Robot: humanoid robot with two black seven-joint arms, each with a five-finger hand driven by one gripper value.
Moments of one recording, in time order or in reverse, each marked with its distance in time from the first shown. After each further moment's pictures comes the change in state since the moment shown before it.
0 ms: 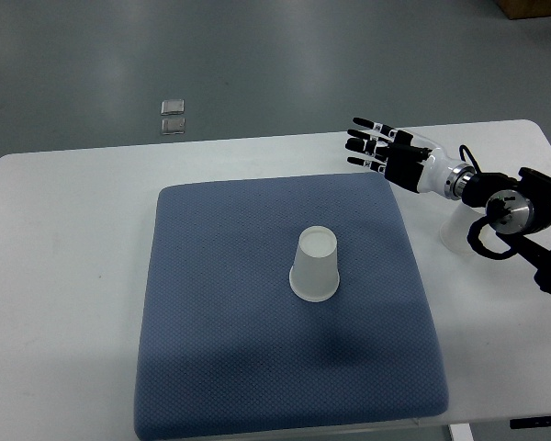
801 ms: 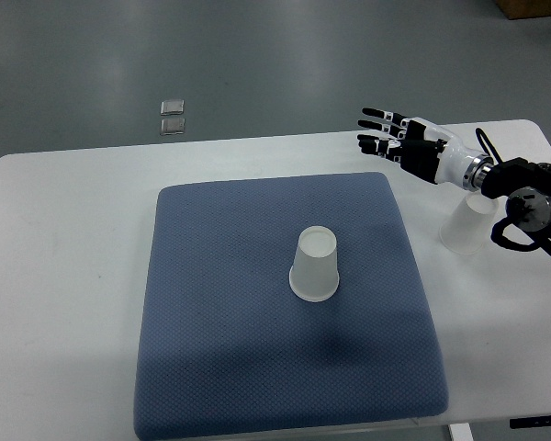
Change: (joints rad) left arm -0.009 0.000 0.002 0.015 -0.001 0.011 0.000; right arm 0.005 -0.067 0.011 -0.003 -0.220 0.083 0.071
